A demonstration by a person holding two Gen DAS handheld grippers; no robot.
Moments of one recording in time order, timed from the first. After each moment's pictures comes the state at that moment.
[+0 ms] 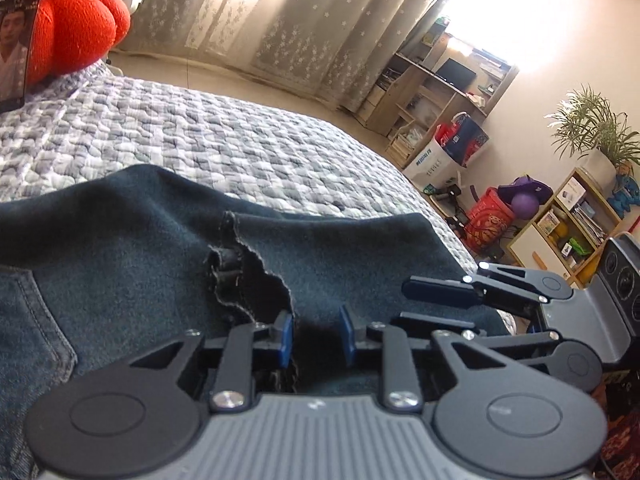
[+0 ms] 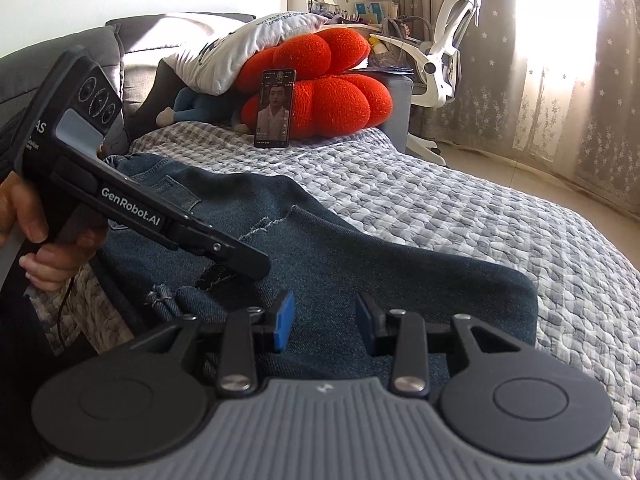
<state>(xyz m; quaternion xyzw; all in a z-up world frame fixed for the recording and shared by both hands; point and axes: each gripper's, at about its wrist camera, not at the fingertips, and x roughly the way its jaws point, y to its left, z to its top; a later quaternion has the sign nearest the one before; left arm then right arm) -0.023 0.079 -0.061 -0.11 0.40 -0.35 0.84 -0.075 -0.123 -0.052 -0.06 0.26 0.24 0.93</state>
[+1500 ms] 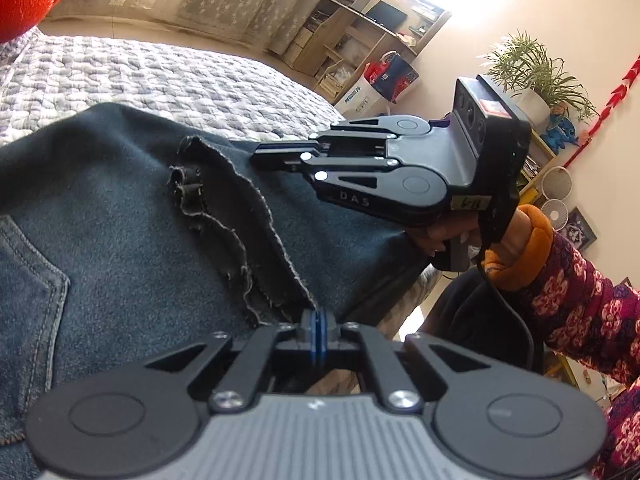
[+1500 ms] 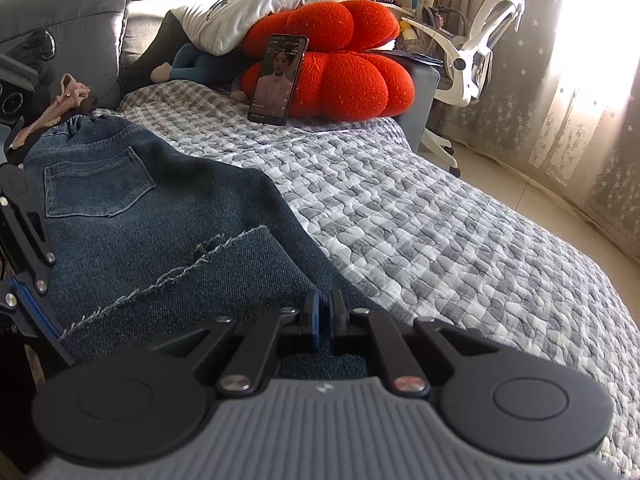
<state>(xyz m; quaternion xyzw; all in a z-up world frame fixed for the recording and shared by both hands) -0.043 0.101 -0.067 -0.07 0.43 -0.46 0.77 -0.003 -0.091 -0.060 -0.17 0.27 0.25 0.91</state>
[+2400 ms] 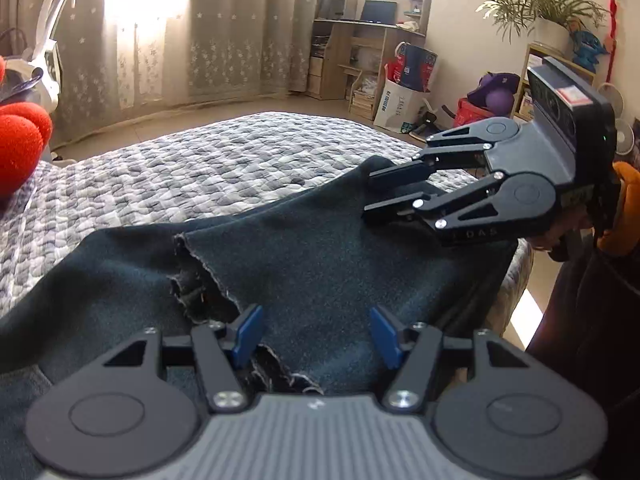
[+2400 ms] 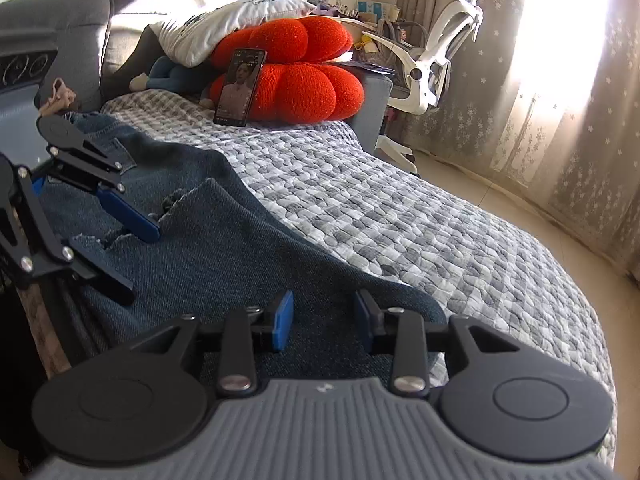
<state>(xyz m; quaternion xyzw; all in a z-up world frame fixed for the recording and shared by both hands) -0.045 0.052 -0.058 0.10 0.33 -0.40 0.85 -0.048 -0.152 -0.063 -0.17 0.25 0.20 0.93</state>
